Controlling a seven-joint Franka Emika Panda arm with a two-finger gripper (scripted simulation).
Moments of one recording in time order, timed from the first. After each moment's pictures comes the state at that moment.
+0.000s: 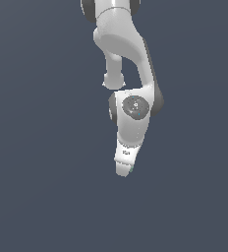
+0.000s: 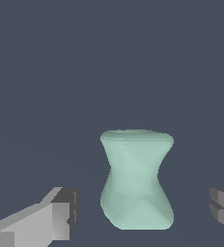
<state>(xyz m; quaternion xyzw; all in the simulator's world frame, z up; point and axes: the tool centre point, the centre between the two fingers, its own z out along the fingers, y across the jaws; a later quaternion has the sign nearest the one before) 0.065 0.054 0.102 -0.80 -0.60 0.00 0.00</state>
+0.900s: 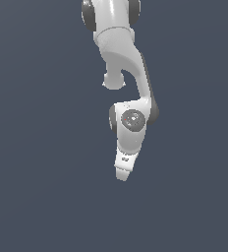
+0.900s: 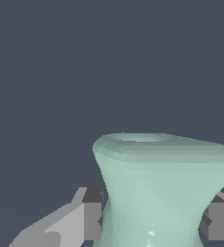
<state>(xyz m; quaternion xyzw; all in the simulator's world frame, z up) 0.065 0.055 0.052 -0.80 -0.60 0.00 0.00</state>
